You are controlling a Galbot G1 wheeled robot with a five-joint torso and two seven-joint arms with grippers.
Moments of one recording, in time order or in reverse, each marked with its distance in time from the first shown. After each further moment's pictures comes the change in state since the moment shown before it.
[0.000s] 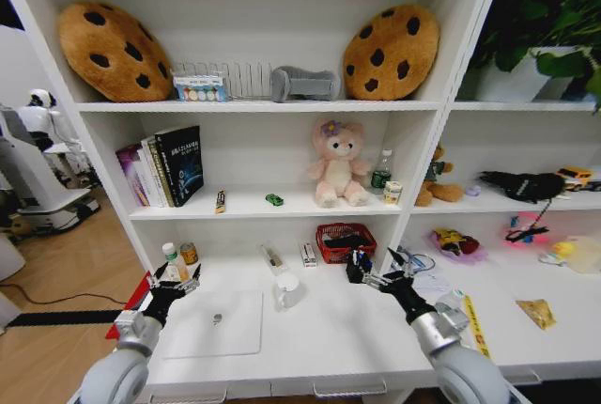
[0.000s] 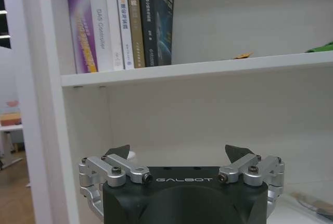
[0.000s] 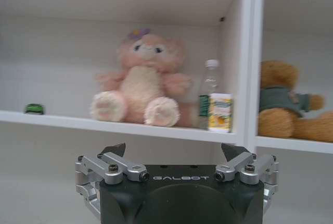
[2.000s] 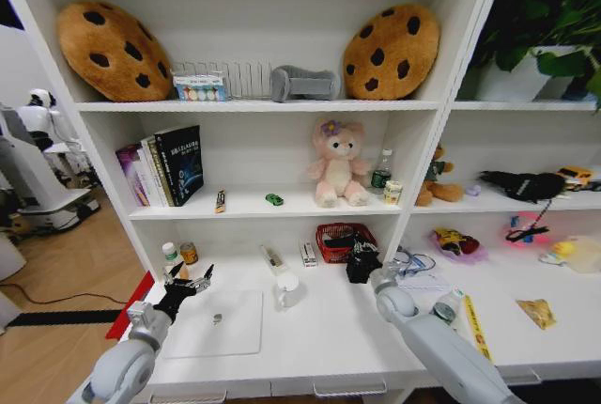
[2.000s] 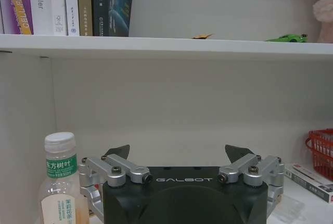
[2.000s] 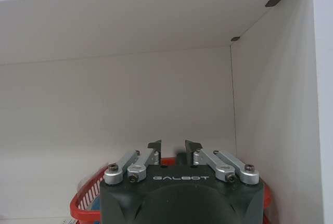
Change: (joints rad) left arm -0.102 0.063 0.136 0.044 -0.137 0.046 0.096; right arm 0.871 0.073 -0.671 -0.835 0.222 0.114 -0.053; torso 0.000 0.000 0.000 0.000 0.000
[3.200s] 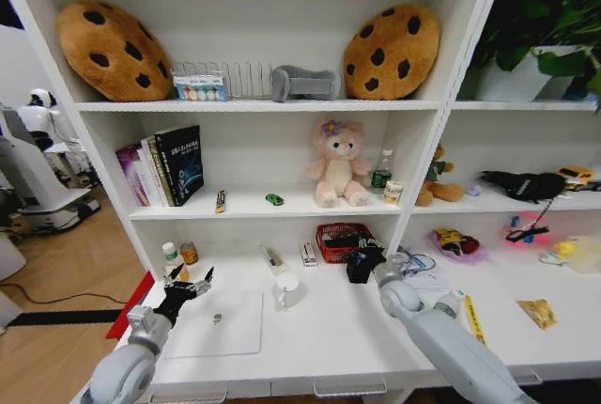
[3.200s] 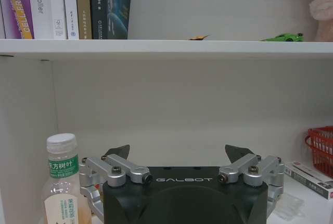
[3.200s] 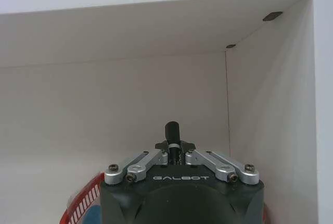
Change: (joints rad) left arm 0.024 -0.004 -0.010 -0.021 0.022 0.000 -0.008; right arm 0.031 -0.018 0.002 0.035 0.018 -0.079 0.044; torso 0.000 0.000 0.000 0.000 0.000
